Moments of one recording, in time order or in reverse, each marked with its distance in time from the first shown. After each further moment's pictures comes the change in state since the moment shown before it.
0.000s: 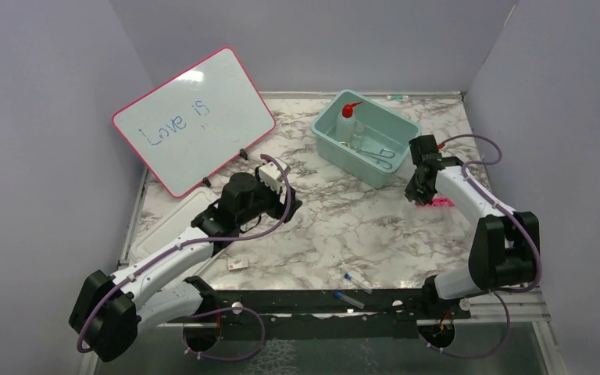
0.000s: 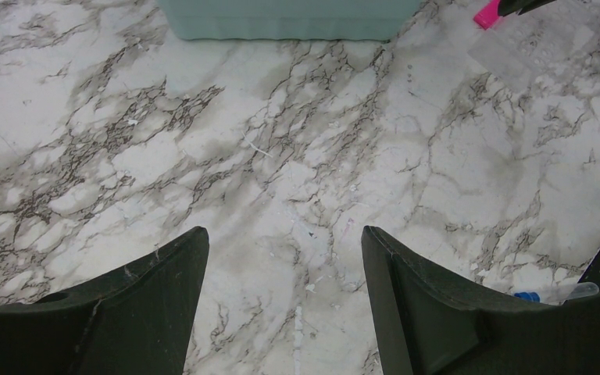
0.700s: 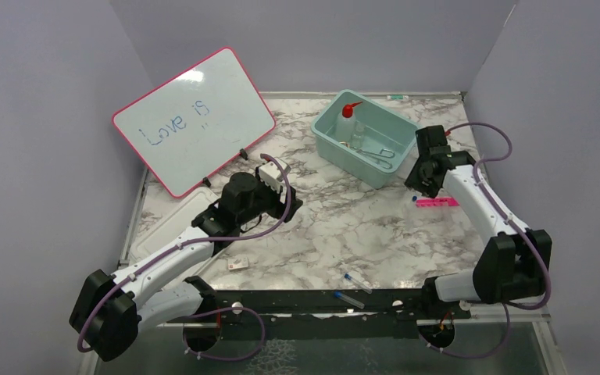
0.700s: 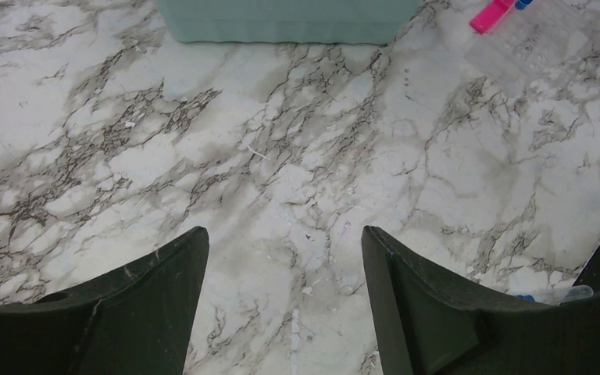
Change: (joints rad) left arm 0.000 0.005 0.000 0.009 0.003 -0.015; right arm 0.023 -0.074 0.090 -0.067 0.002 -0.040
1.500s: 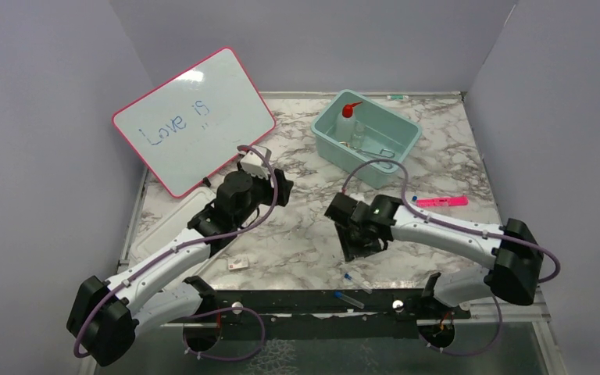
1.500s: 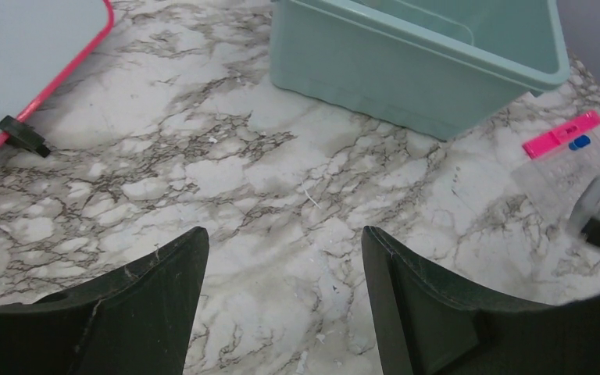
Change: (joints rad) left arm 0.000 -0.036 0.010 0.035 -0.270 -0.180; right arm 0.834 -0.056 -0.062 -0.206 -0.127 0.117
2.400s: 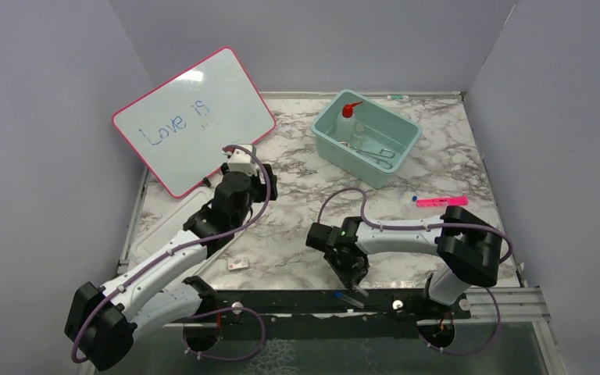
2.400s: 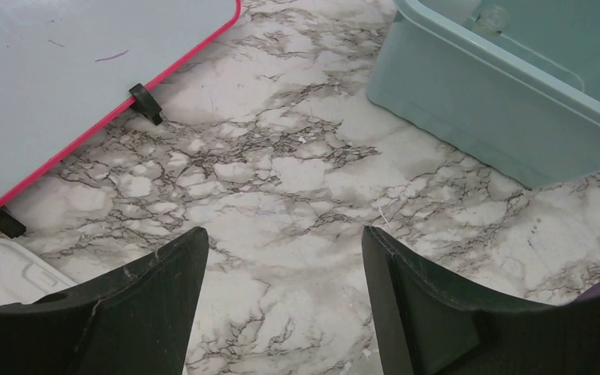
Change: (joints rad) left arm 0.010 -0.035 0.018 -0.104 -0.268 -0.058; right arm 0.189 0.294 -0.104 0.132 -0.140 -0.140
